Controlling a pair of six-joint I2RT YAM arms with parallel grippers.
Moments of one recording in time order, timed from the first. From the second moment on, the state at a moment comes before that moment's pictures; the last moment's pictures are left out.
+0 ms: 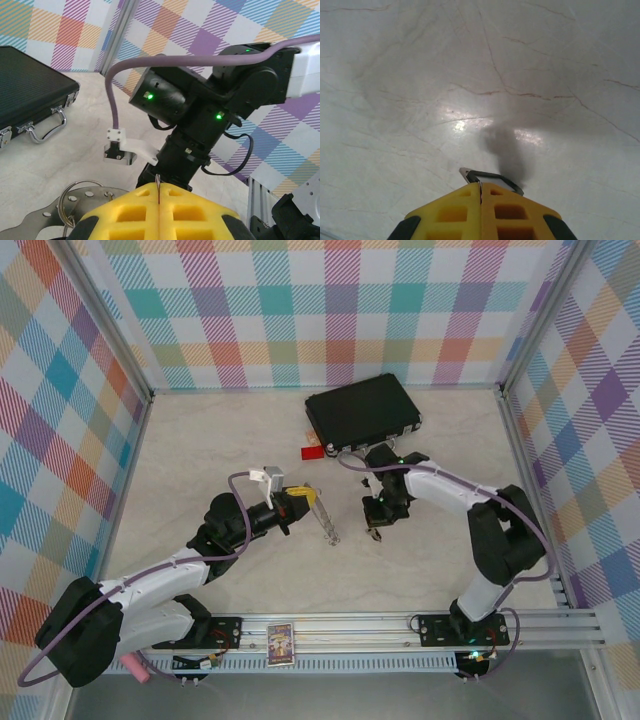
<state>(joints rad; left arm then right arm) -0.66 1.06 0.40 0.68 0.39 -0.47 0.55 1.70 1.13 -0.91 -0.22 0.31</state>
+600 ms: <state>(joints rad) -0.66 1.06 0.40 0.68 0.39 -0.47 0.52 1.77 1.06 -0.60 -0.11 0.29</state>
